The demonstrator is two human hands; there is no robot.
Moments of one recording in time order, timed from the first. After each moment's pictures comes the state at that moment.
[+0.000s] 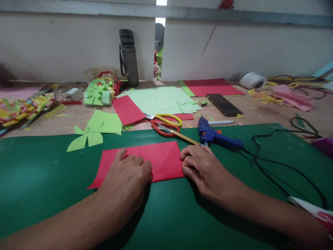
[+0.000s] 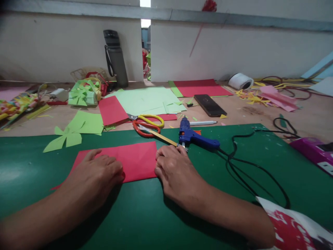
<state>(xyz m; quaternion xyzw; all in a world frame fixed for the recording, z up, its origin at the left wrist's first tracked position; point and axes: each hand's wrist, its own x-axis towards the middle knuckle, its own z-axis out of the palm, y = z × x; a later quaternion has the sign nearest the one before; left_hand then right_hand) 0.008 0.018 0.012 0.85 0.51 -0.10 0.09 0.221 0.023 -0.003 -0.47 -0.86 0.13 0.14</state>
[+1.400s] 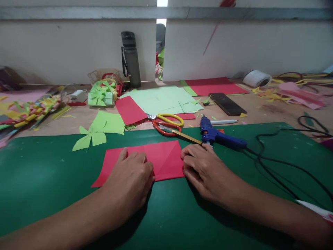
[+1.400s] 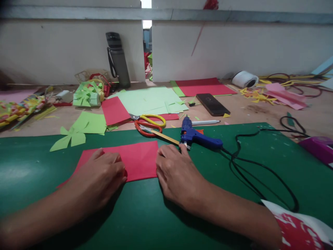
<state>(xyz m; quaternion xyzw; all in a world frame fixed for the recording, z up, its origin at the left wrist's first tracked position) 0.009 0.014 0.017 0.86 0.49 -0.08 0.09 0.218 0.024 -0.001 -0.45 -0.88 0.08 0.08</state>
